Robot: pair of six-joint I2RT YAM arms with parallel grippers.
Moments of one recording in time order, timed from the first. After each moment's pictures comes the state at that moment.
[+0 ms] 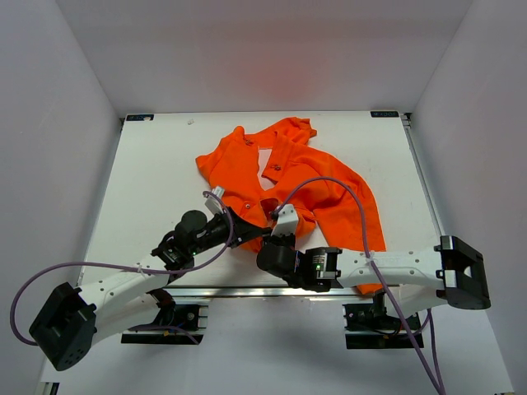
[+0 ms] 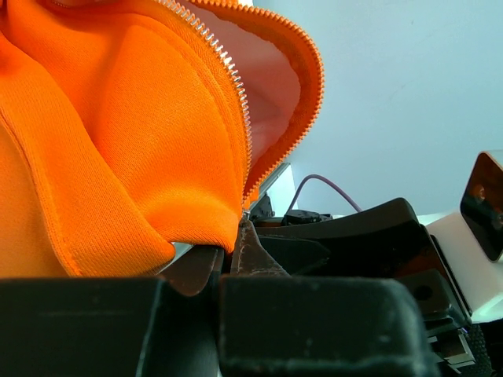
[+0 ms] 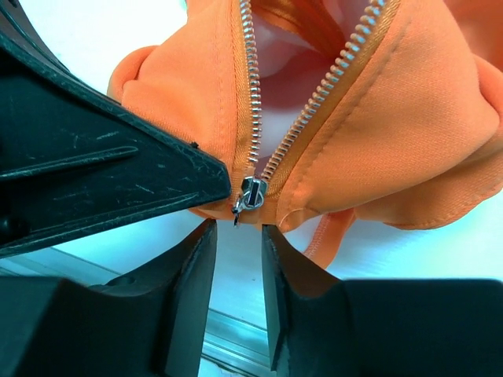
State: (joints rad) left arm -0.73 0.96 0.36 0.39 0.29 -1.12; right arm 1.44 1.34 0.88 -0.29 0.83 0.83
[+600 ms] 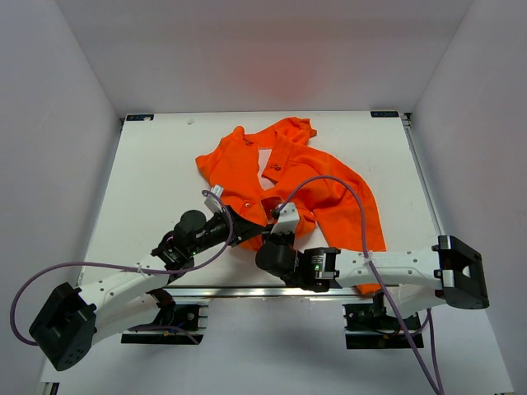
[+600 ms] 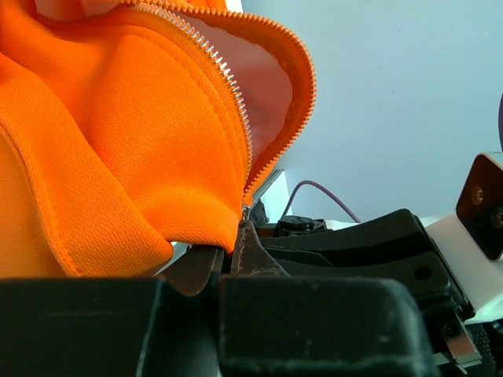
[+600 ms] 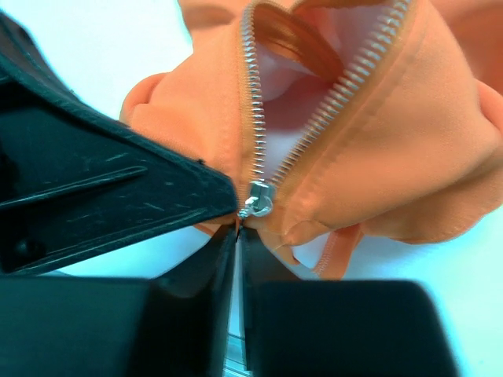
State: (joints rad) left arm -0.73 0.95 0.36 0.42 0.29 -1.13; right arm 1.44 1.35 0.87 -0.22 0.89 0.83
